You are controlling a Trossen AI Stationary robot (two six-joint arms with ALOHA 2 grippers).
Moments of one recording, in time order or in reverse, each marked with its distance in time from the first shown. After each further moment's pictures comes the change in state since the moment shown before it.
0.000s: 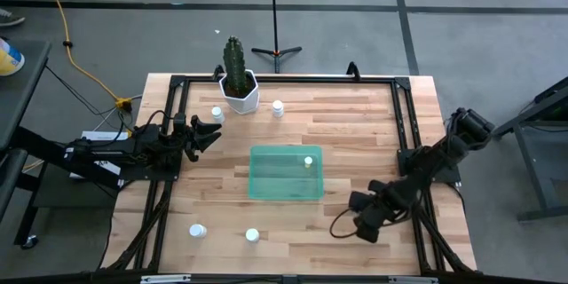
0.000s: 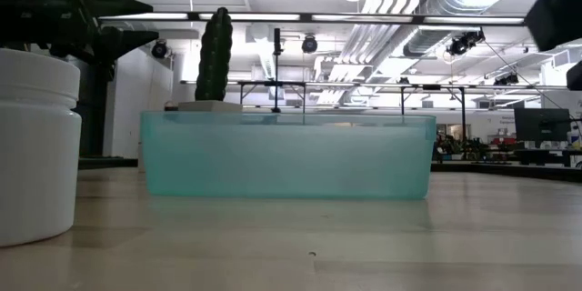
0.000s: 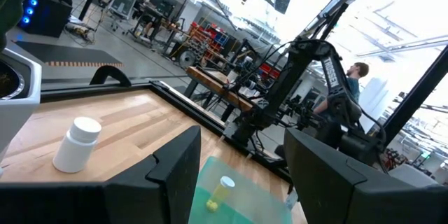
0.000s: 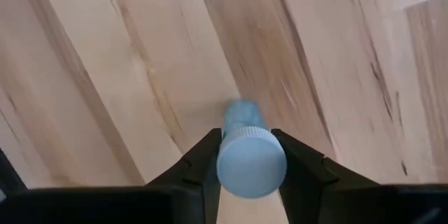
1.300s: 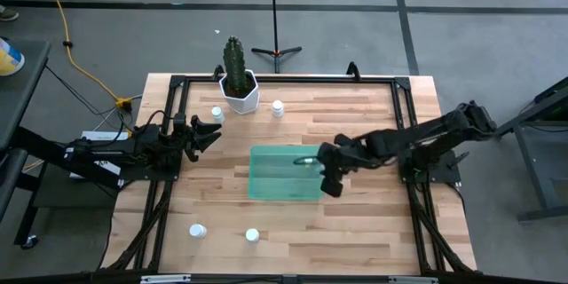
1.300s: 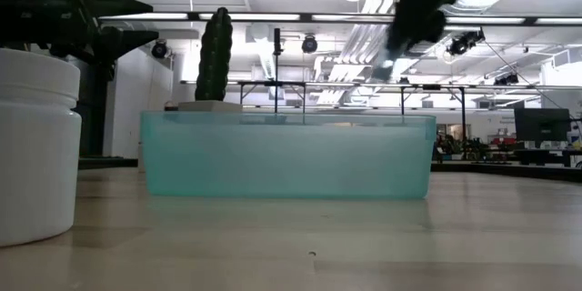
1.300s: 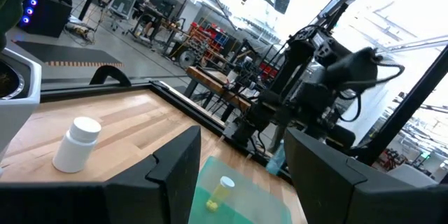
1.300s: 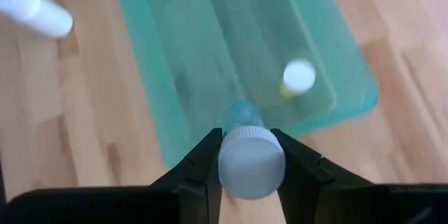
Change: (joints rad) left arm 0.000 0.000 0.000 0.000 0.000 0.000; right arm -0.492 -0.063 0.277 0.024 0.131 -0.554
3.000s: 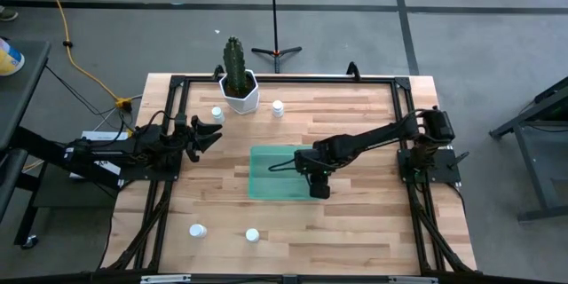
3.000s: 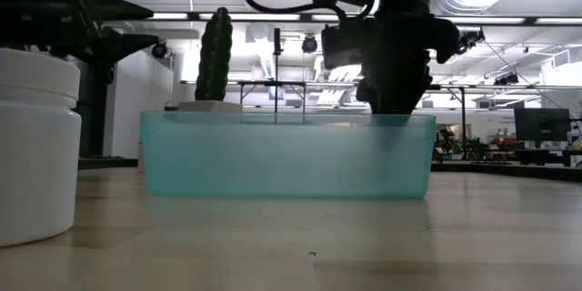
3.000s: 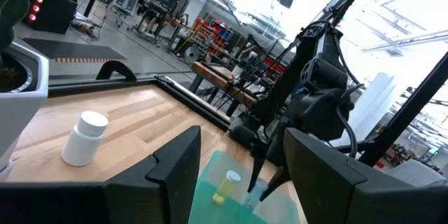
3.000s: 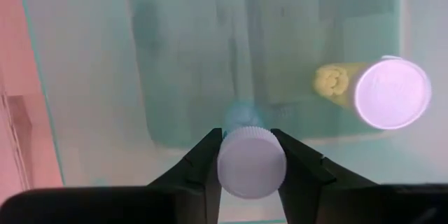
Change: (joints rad) left arm 0.000 0.000 0.000 -0.027 -0.007 0.006; right arm -0.099 0.358 0.085 -0.017 -0.195 -0.302
